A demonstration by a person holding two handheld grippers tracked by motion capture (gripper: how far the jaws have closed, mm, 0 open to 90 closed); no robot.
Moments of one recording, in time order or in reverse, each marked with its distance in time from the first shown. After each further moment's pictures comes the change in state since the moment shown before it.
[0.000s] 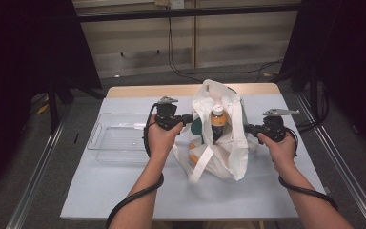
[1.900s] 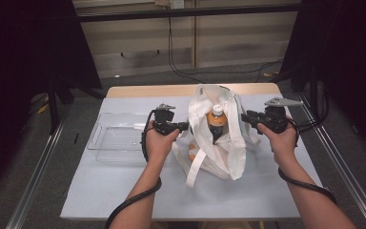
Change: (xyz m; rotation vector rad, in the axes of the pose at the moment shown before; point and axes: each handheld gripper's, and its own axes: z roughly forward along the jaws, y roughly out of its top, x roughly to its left) left arm 0.010 -0.018 0.002 0.062 0.043 -0.024; right arm 0.007 0.032 -0.008 -0.098 -0.037 -0.047
